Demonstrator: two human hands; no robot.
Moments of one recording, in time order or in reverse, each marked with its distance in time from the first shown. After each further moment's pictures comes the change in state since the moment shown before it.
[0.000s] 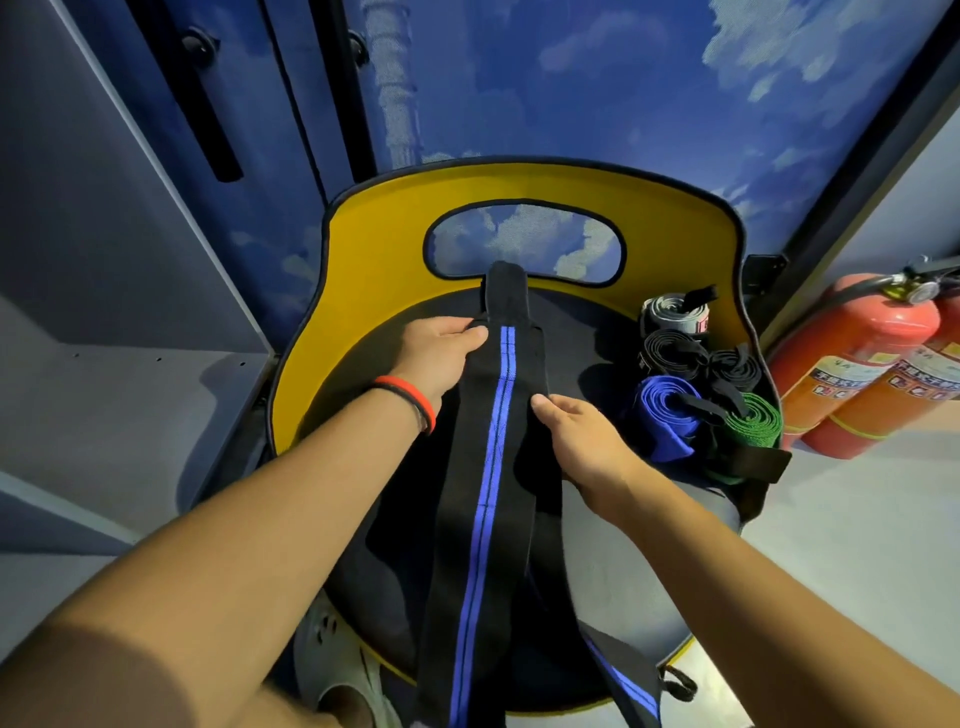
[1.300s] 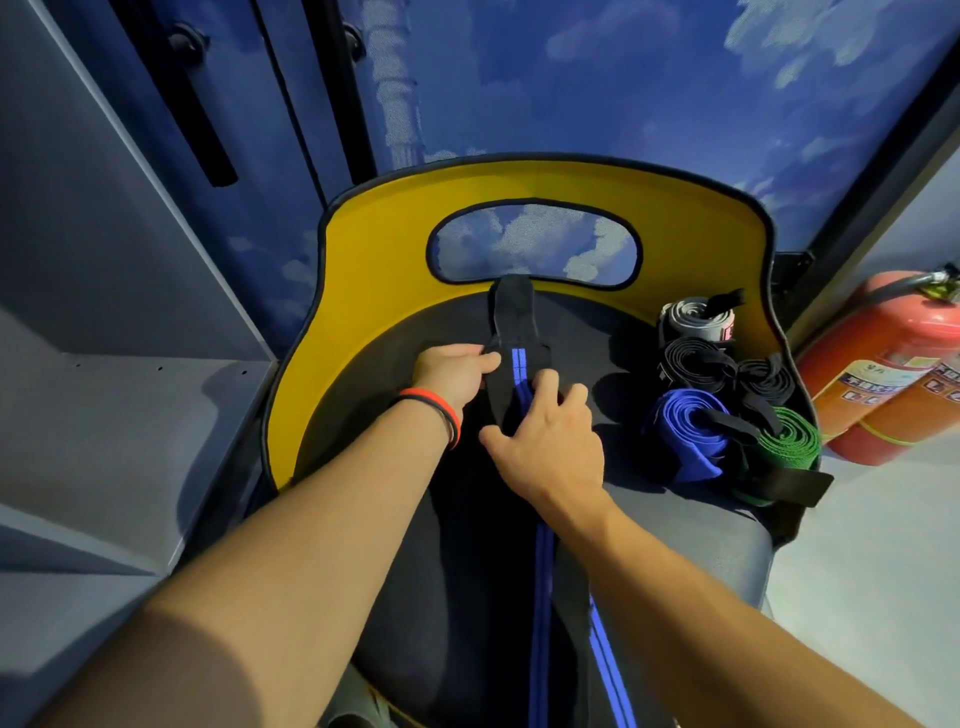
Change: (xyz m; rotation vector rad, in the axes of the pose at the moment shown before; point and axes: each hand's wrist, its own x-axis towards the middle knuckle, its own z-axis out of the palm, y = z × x) left_hand 0.047 -0.035 0.022 -0.088 0.000 -0.192; right_hand 0.040 0.007 0.045 -0.864 0.448 -0.259
